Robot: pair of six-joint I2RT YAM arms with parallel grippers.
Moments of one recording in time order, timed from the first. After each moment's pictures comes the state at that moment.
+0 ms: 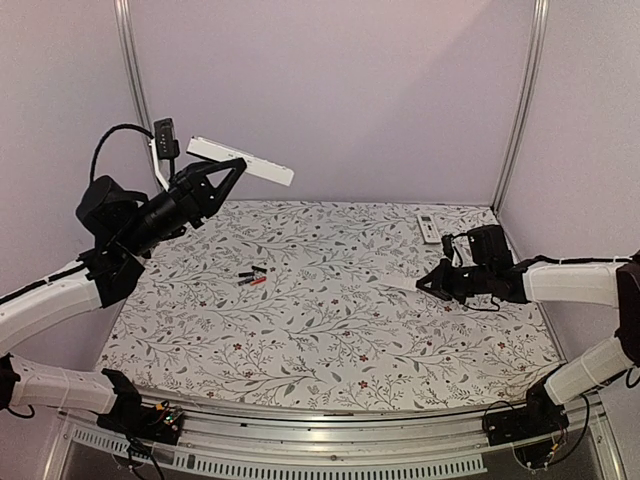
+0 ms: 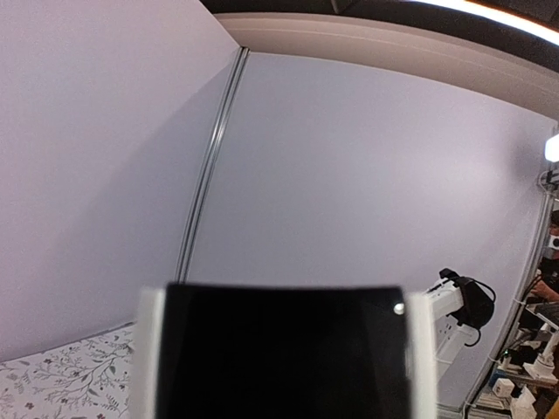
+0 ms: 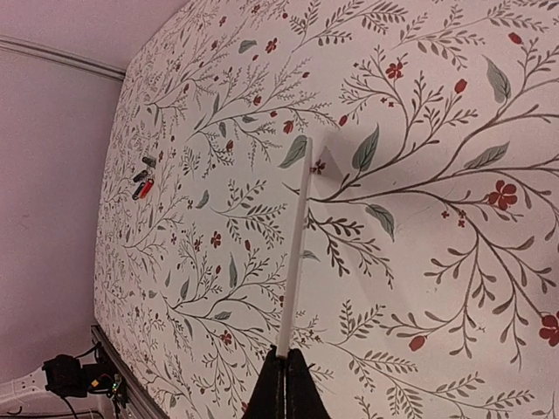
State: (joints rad) left arm -0.63 1.05 0.81 0.67 0.41 -0.50; right arm 0.43 1.40 0.67 0.03 -0.38 0.71
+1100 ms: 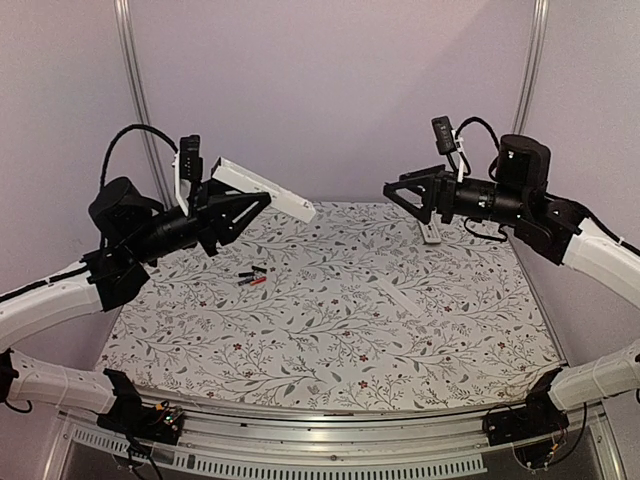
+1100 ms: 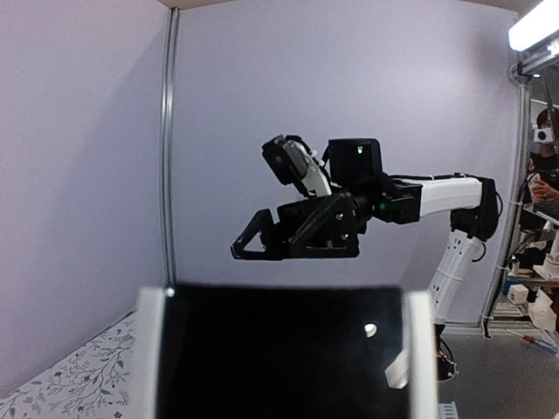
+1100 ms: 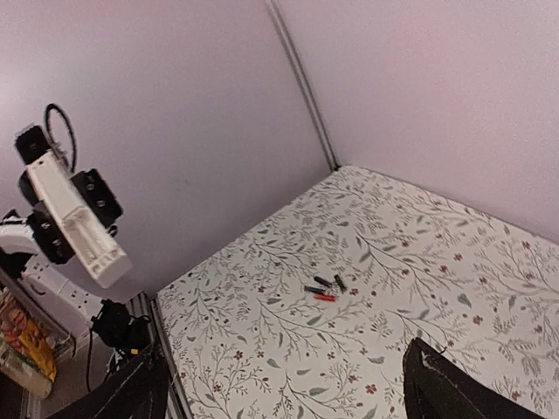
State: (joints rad) left arm -0.72 1.05 0.82 0.53 0.49 -0.23; right arm 0.58 1.22 1.12 -0.08 -0.45 0.33
